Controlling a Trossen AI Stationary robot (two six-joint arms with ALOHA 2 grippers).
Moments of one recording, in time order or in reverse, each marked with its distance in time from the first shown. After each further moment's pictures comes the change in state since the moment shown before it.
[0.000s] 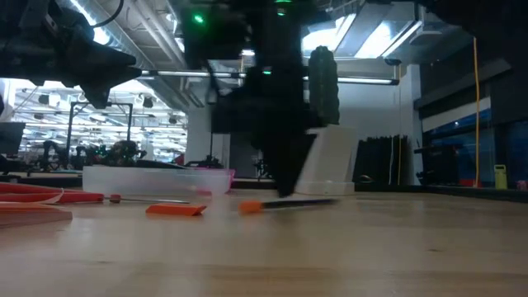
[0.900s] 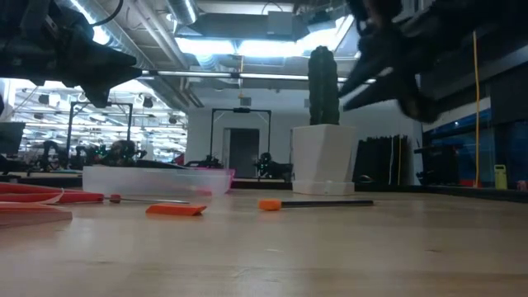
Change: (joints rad) left arm 0.000 0.000 0.000 0.001 -0.005 0.025; right arm 0.112 -1.068 -1.379 1.320 0.184 0.503
